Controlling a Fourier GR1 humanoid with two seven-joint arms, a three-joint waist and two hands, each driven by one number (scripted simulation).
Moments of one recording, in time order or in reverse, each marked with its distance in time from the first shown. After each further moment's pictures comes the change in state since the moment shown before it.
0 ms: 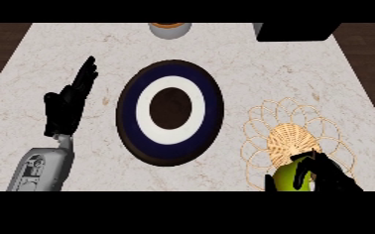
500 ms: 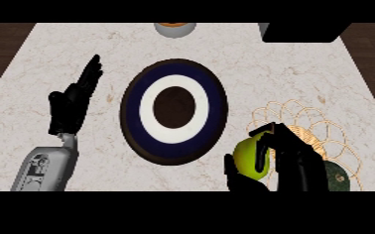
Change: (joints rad) left arm -0.010 -0.019 -0.013 -0.022 -0.014 -0.010 0.018; right arm -0.309 0.169 0.125 0.006 0.050 0.137 0.134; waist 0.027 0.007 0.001
